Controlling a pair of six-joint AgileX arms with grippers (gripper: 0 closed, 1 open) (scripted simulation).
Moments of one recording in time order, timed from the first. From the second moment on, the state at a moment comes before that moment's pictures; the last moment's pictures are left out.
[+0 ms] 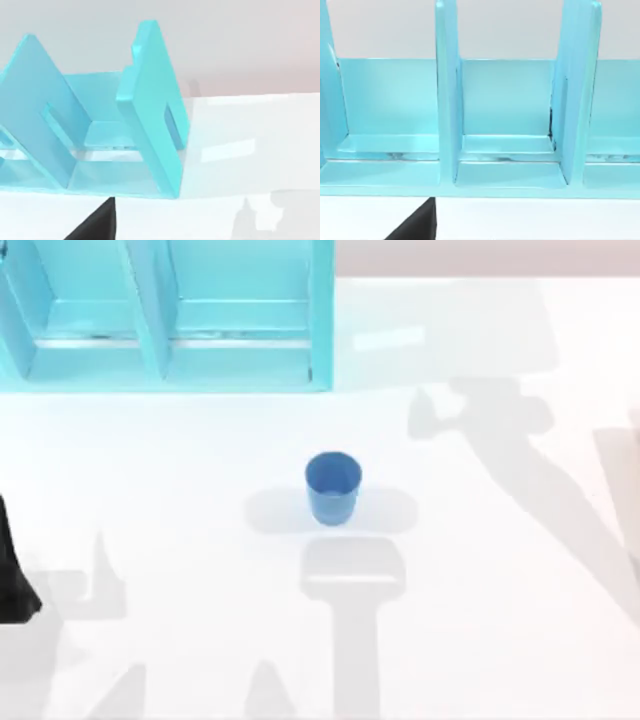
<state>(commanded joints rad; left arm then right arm) 0.00 0.00 0.00 0.00 0.00 0.00 0.54 1.31 1.58 -0.75 0.22 0.41</state>
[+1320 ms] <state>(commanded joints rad) 0.00 0.00 0.00 0.00 0.00 0.00 0.78 2.50 2.55 -1.48 0.15 0.79</state>
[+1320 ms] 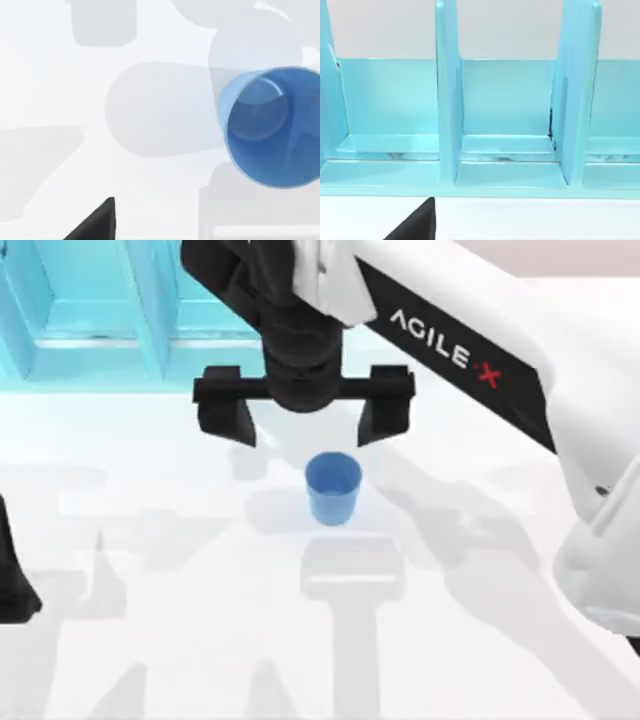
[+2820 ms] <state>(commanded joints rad) 0.00 0.00 0.00 0.00 0.00 0.00 0.75 2.53 2.21 -1.11 0.15 0.77</state>
